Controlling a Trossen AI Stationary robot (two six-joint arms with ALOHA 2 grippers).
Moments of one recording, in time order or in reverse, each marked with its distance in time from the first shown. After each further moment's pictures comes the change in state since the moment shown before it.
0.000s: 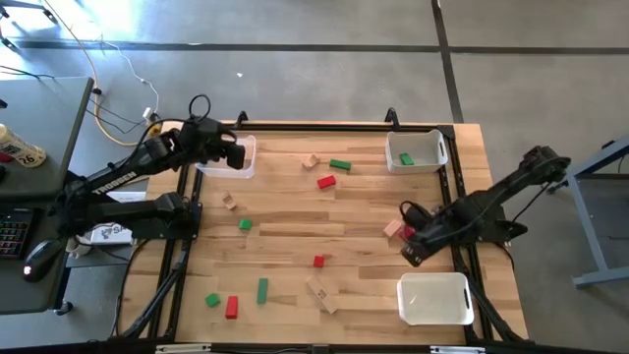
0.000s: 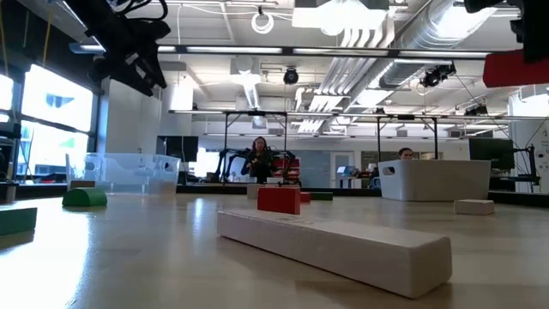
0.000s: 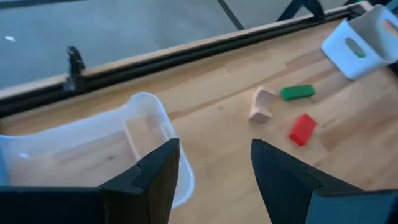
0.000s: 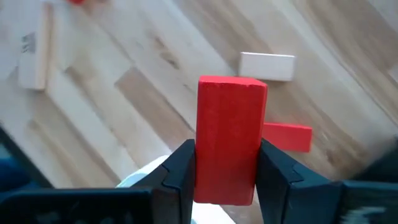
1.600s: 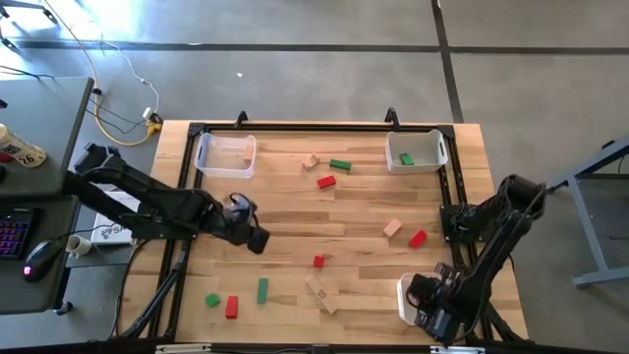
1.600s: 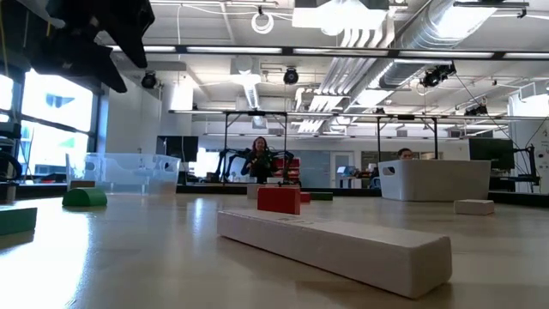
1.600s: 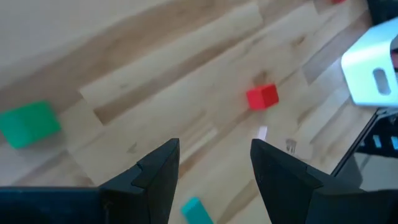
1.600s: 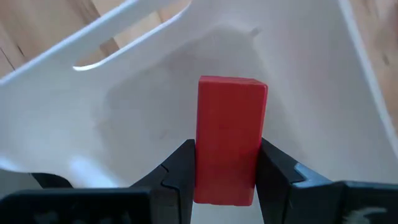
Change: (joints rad) left arm -1.010 0.338 0.033 0.039 -0.119 -0.906; right arm 0.498 0.471 0.000 0.256 -0.052 0.290
